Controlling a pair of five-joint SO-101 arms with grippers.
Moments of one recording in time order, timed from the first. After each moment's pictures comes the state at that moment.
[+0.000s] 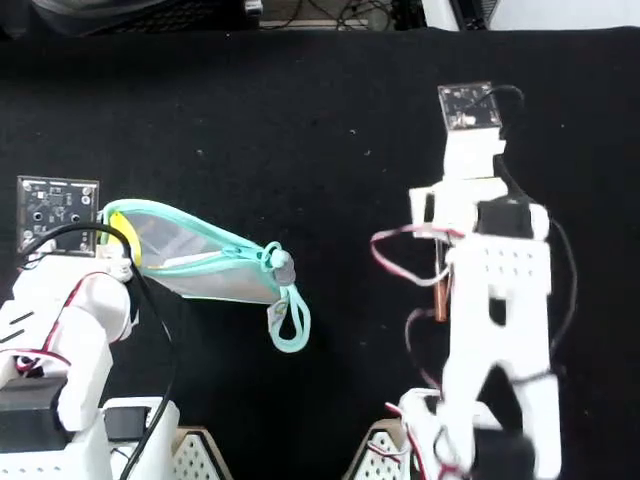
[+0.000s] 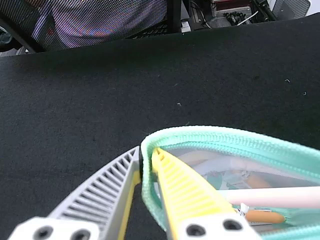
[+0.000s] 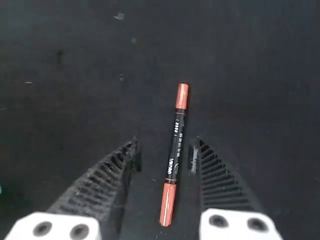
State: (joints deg) left arm -8.1 -66.7 39.2 75.3 -10.0; right arm 6.5 -25.5 29.8 64.9 10.5
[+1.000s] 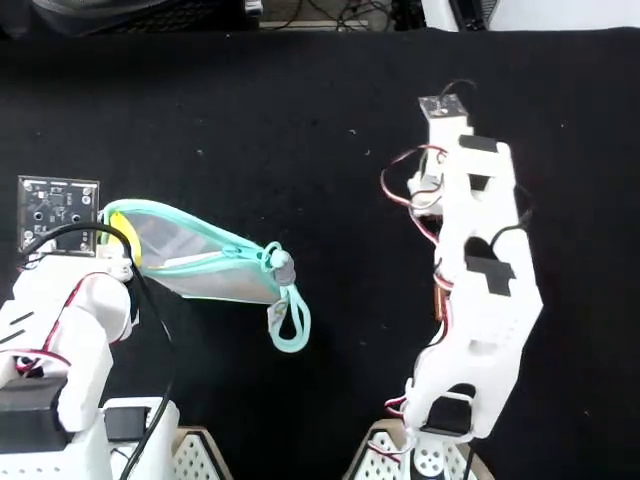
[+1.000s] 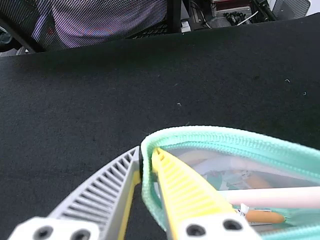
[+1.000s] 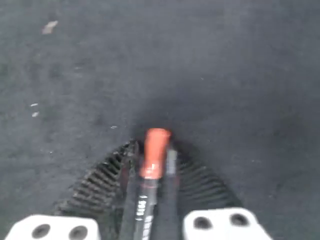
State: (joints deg) left arm -8.1 -66.7 39.2 75.3 -10.0; right arm 9.2 32.3 -5.1 62.6 17.4
